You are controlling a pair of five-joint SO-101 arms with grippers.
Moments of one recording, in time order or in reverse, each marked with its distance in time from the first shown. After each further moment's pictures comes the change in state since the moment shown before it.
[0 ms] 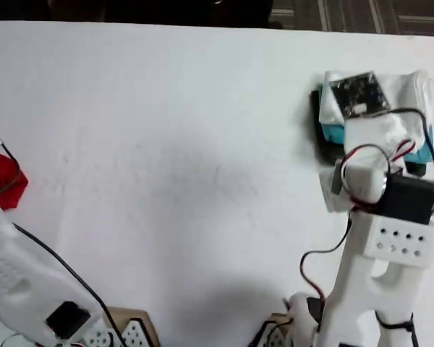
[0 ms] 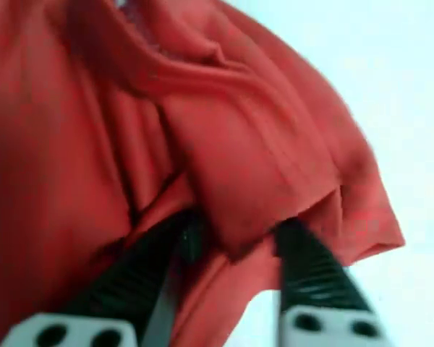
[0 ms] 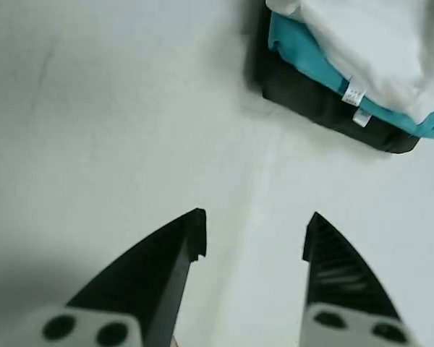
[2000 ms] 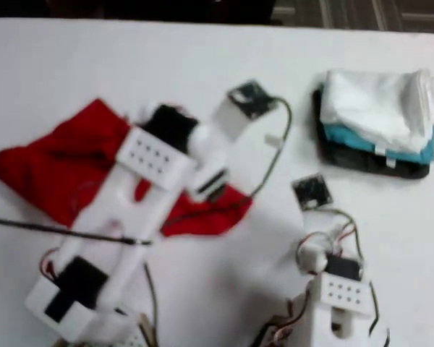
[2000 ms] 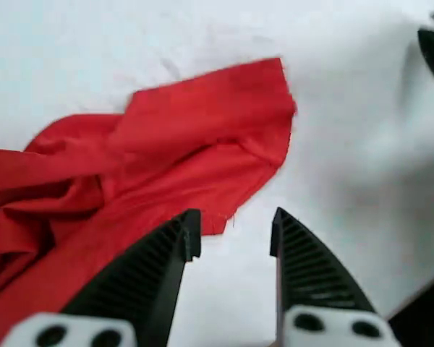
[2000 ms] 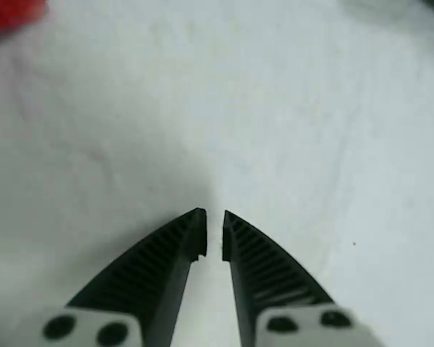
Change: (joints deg) left arm 78.8 -26.7 -8.5 45.6 9.3; right arm 1.9 -27.0 76.3 -50.7 4.9
